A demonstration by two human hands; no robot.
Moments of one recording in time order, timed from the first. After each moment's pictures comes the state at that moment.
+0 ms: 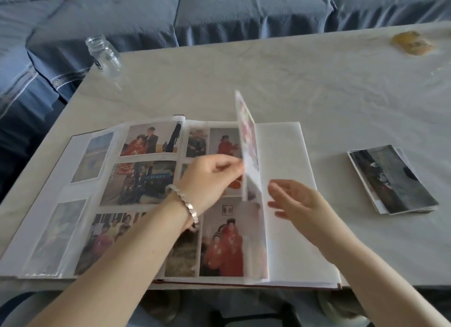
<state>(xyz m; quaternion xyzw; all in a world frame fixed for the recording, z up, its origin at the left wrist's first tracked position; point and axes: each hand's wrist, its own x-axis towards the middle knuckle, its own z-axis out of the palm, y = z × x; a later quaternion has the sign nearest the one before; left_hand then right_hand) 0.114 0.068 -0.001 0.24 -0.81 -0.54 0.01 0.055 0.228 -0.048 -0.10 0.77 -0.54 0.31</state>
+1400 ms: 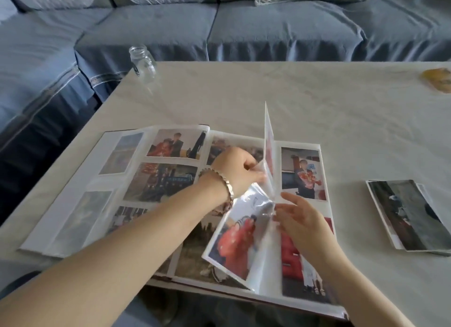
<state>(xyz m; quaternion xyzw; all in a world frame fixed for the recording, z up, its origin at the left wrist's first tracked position) 0.083 0.060 0.004 0.24 -0.88 -0.41 -0.01 0.055 0.221 -0.061 -0.16 0.78 -0.53 0.31</state>
